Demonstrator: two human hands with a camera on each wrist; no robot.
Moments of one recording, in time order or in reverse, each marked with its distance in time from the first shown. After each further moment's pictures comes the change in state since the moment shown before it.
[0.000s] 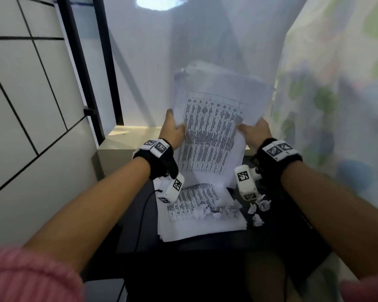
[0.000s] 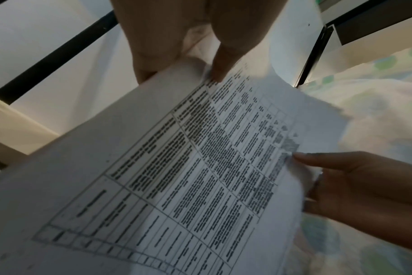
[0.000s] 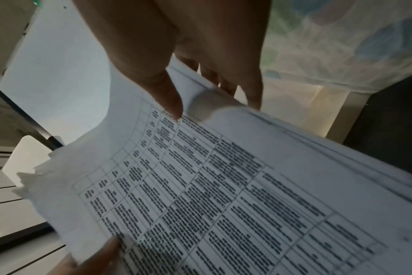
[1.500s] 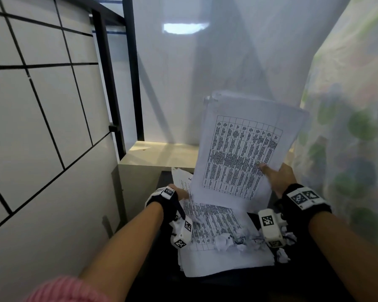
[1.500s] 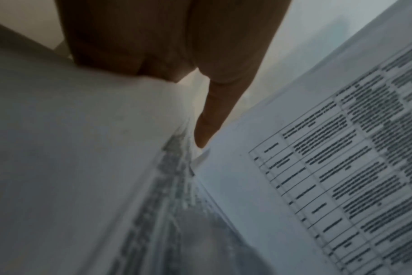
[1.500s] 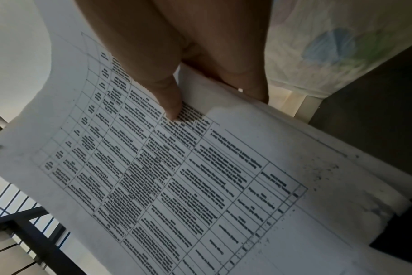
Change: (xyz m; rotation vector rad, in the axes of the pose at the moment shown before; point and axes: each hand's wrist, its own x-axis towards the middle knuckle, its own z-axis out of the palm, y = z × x) left_hand -0.032 -0.076 -0.014 0.555 -0.339 -0.742; right_hand 0.000 0.056 -0.006 -0.032 0.001 0.071
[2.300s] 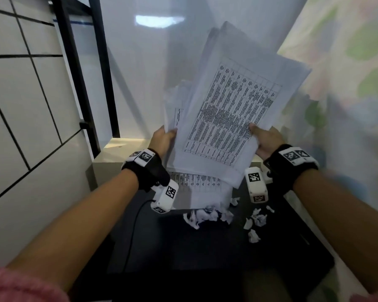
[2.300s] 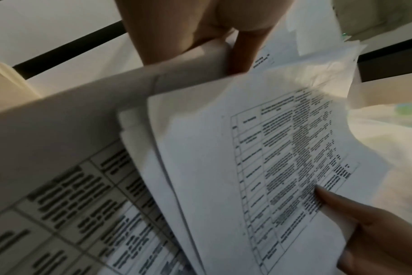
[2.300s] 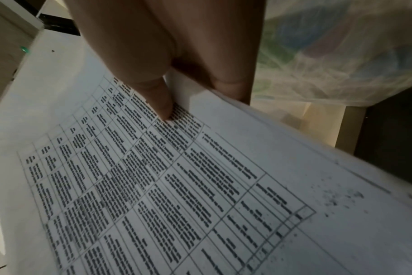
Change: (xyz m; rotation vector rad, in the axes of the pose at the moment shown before) left_hand -0.044 0.078 -0.043 -0.953 0.158 0.606; right_hand 0.010 -0.072 -0.030 0.352 -0.046 0.086
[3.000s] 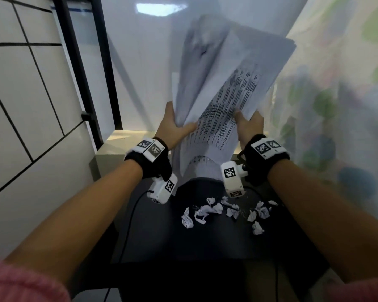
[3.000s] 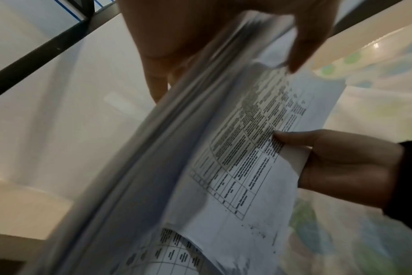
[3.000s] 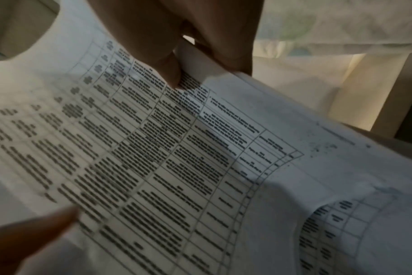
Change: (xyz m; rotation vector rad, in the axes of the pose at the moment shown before) left_hand -0.005 0.005 0.001 0.300 -0.133 0.349; right_hand -0.013 0.012 0.055 -0.166 0.120 -0.267
